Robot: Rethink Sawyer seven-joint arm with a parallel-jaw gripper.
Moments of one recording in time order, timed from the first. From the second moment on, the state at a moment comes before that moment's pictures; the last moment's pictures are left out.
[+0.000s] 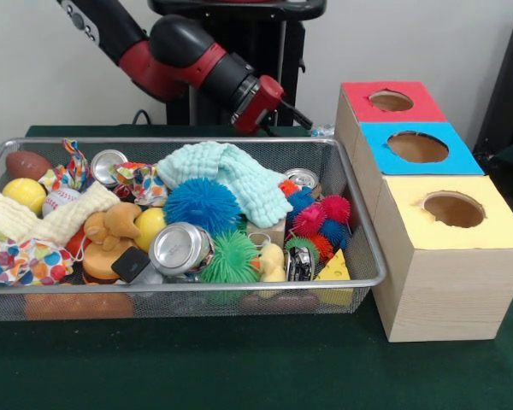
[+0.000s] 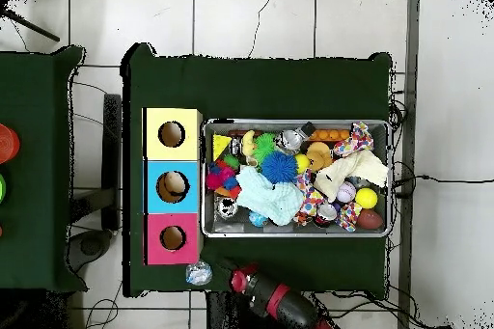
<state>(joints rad) -1.77 0.46 0.43 2.01 -0.82 0.18 1.24</state>
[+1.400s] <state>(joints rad) -1.61 0.43 0.43 2.01 -0.79 0.24 1.24</state>
